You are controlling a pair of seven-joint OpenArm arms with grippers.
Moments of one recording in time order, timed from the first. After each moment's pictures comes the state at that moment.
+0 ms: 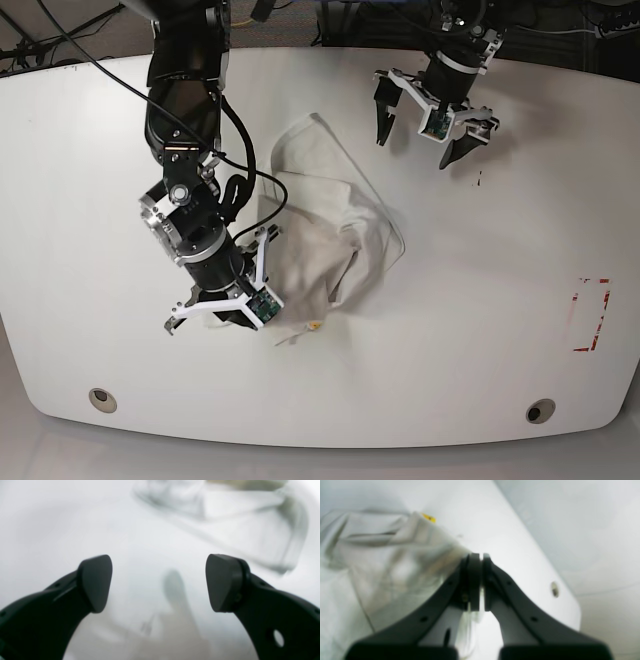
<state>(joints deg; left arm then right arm) 33.8 -11.3 10.8 109.7 3.4 -4.4 11.6 11.4 1.1 -2.9 111.1 -17.2 41.5 -45.8</state>
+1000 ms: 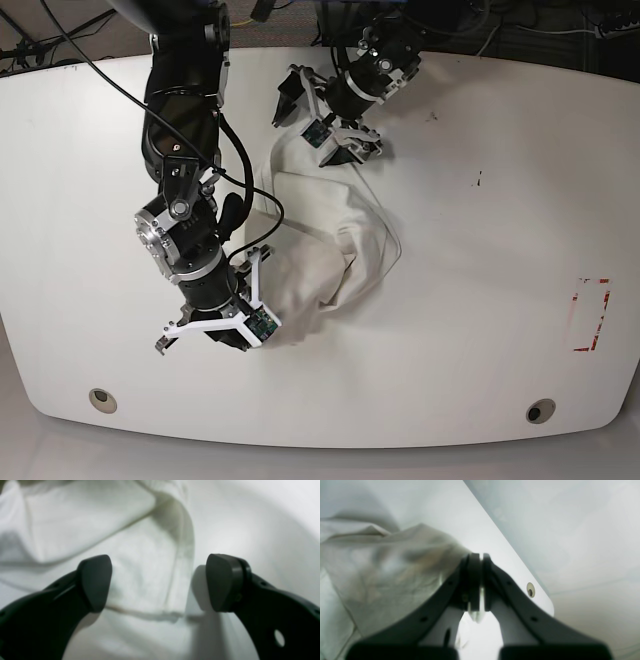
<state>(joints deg) 11.7 -8.2 37.4 87.3 3.0 -4.3 16.0 15.0 2.2 -3.2 111.1 -21.7 41.6 -46.6</state>
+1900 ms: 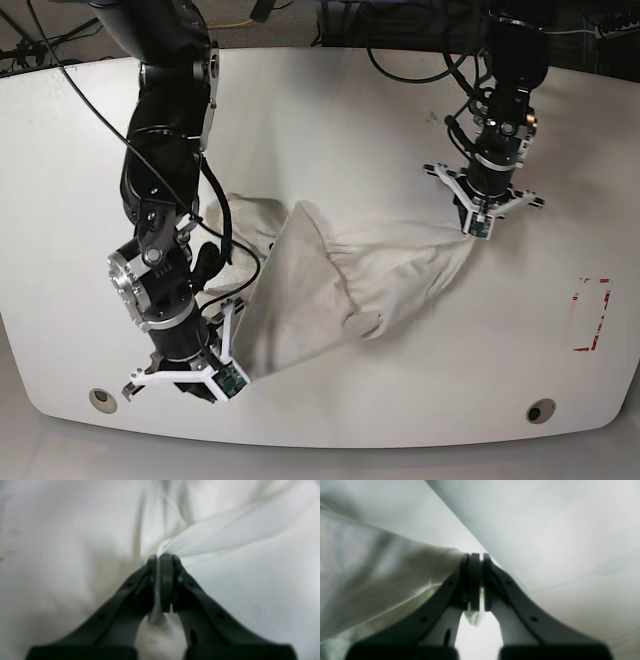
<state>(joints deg) 9.7 -14.2 4.5 97.7 2.8 -4.6 27.8 24.7 3.4 0.3 107.3 -21.9 41.6 -46.9</state>
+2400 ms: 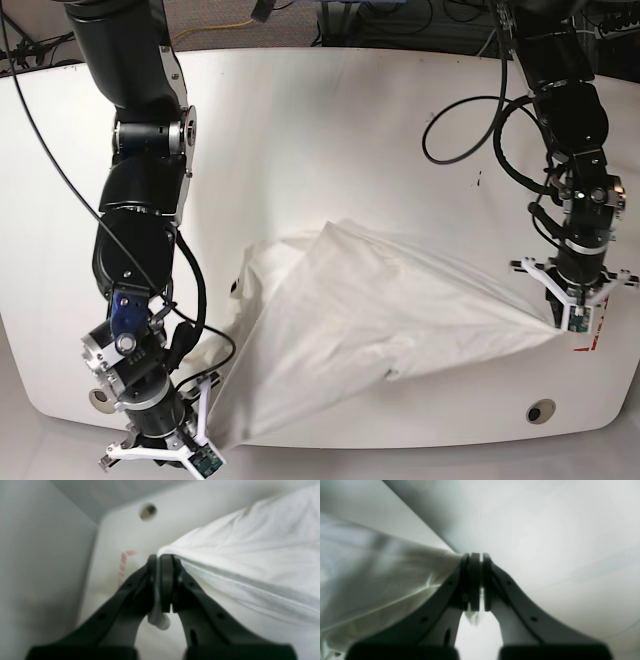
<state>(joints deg) -9.4 -14.9 -16.6 105.9 3.1 -19.9 42.4 41.7 7.2 0.3 93.6 -20.8 42.0 -46.7</state>
